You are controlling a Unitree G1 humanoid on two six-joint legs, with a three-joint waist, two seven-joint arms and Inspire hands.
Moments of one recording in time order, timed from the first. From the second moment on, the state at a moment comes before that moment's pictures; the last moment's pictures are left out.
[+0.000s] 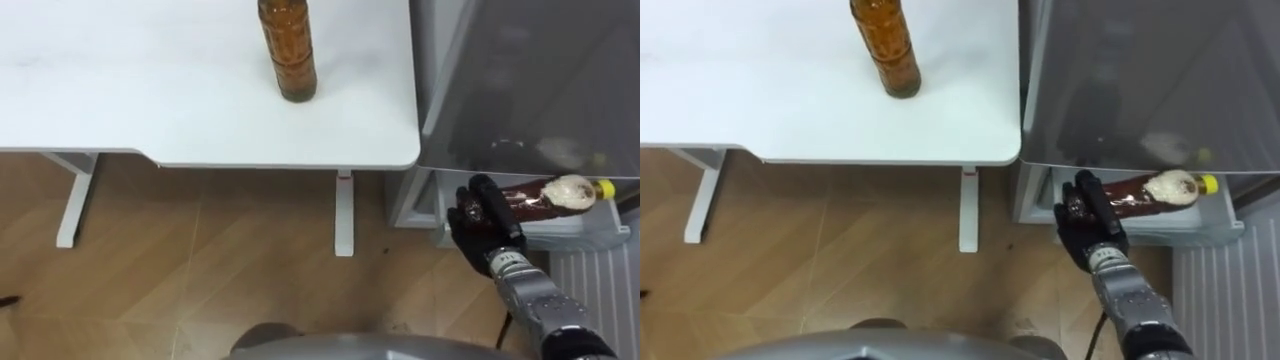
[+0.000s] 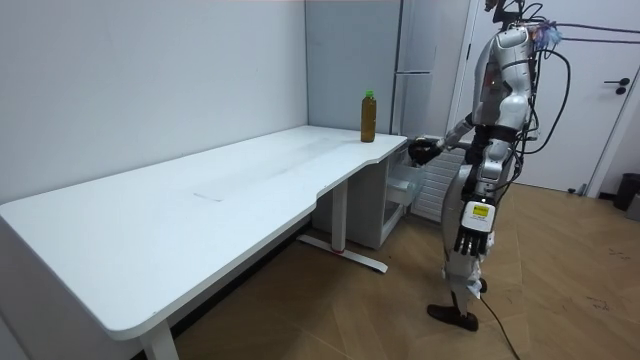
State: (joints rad) left arm 0.28 0.23 -0.04 1.05 -0.14 0.17 0.00; right arm -0.02 -0.27 0.01 0.89 1.53 0.12 0.11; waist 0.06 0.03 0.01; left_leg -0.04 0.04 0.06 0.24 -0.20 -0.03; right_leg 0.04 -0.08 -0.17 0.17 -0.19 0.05
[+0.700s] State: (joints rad) left arm 0.18 0.28 -0.05 1.07 -0.14 0.21 -0.08; right arm -0.31 -0.33 -0.10 1.21 1.53 0.21 0.11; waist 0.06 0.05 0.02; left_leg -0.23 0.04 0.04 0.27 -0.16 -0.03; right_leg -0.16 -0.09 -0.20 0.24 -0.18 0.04
